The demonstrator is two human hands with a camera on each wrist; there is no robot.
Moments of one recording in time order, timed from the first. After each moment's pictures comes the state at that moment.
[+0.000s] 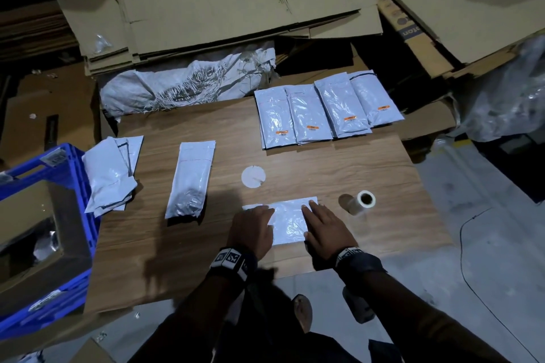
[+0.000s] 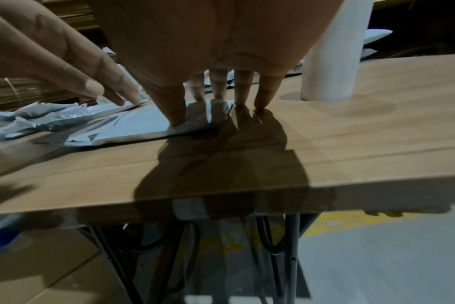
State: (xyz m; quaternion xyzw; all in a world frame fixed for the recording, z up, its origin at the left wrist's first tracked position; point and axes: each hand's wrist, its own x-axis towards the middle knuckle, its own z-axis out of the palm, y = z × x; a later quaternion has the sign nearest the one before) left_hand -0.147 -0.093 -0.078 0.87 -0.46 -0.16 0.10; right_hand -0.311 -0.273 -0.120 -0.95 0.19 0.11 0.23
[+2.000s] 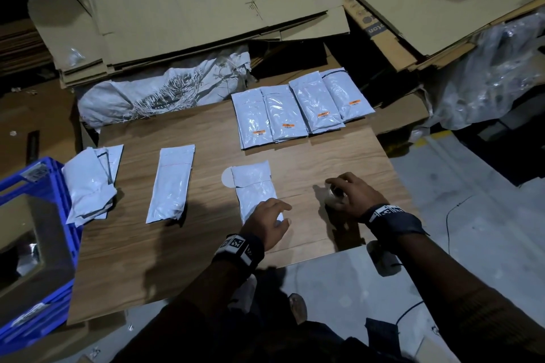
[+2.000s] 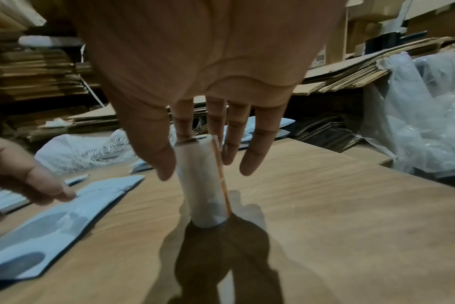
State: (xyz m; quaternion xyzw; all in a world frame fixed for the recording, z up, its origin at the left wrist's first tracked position) left_hand -0.194 -0.145 -0.071 0.80 -0.48 -0.23 0.29; right_hand -0.358 -0.385 -0.042 -0.92 0.29 0.11 0.24
